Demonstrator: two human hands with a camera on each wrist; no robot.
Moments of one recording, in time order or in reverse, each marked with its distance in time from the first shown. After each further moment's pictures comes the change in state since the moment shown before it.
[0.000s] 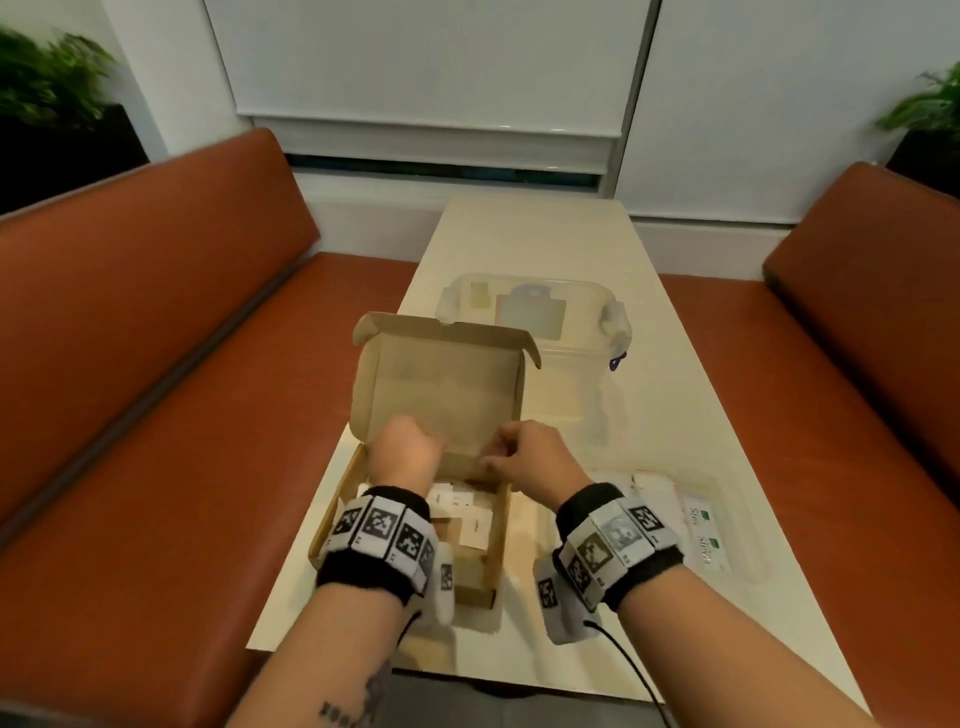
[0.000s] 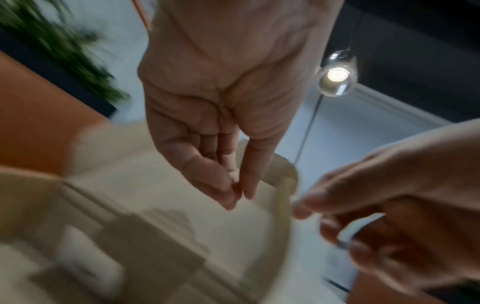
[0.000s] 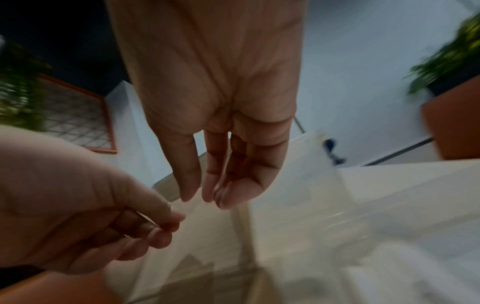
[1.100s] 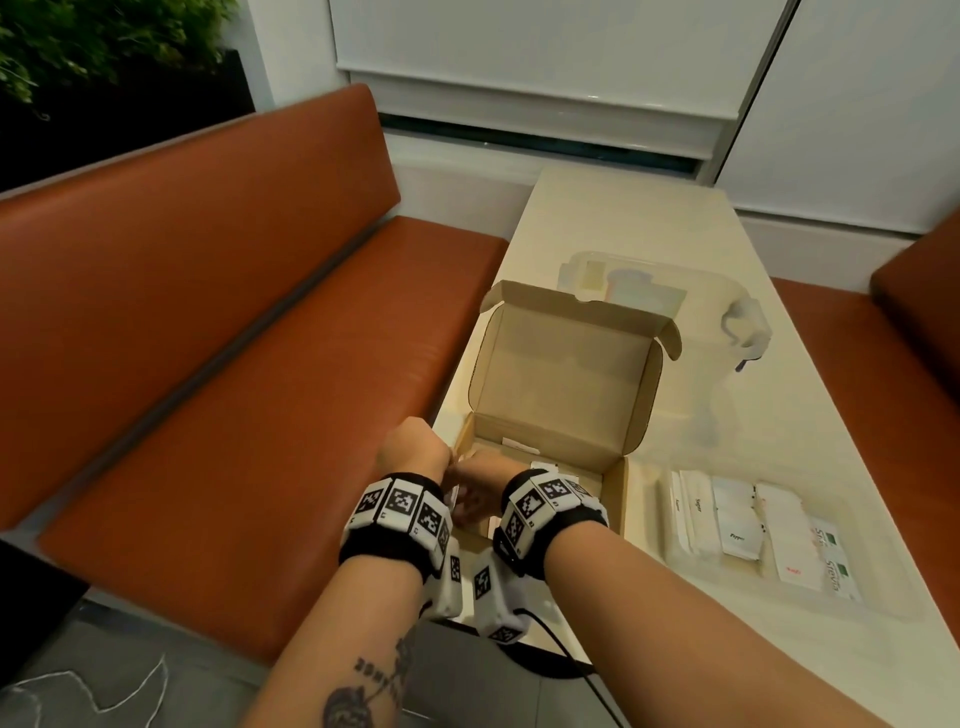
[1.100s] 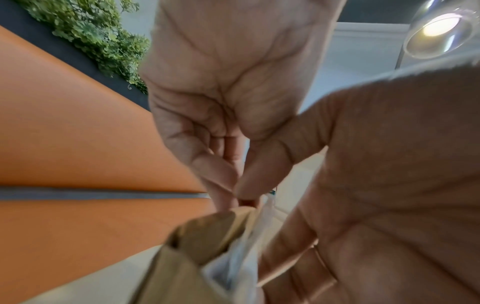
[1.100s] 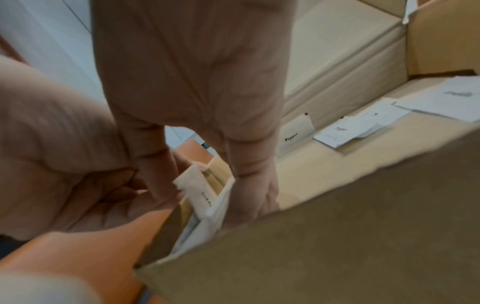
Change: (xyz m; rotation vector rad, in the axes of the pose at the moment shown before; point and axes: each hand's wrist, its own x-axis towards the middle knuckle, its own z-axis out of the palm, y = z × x) left_hand 0.056 -0.118 -0.046 0.264 -0.006 -0.177; right_hand 0.036 -0.097 0.151 0.306 -0.564 0.476
